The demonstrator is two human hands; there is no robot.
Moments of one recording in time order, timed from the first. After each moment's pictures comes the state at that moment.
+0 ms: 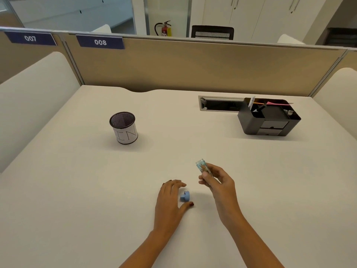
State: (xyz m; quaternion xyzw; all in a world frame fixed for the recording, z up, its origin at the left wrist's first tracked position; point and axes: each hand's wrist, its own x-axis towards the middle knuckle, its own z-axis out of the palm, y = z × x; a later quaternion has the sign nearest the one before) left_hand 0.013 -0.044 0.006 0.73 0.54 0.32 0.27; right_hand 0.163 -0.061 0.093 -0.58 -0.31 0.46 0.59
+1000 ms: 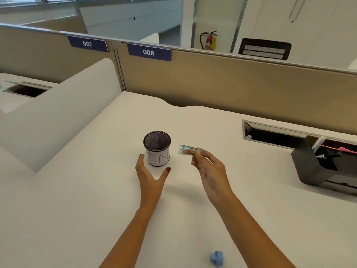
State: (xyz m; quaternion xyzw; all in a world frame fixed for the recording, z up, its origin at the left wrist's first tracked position) left_hand -0.087 0.123 0.036 0.44 0.65 0.55 0.29; right_hand 0.073 0.122 0.137 -0.45 -0.26 0.64 0.57
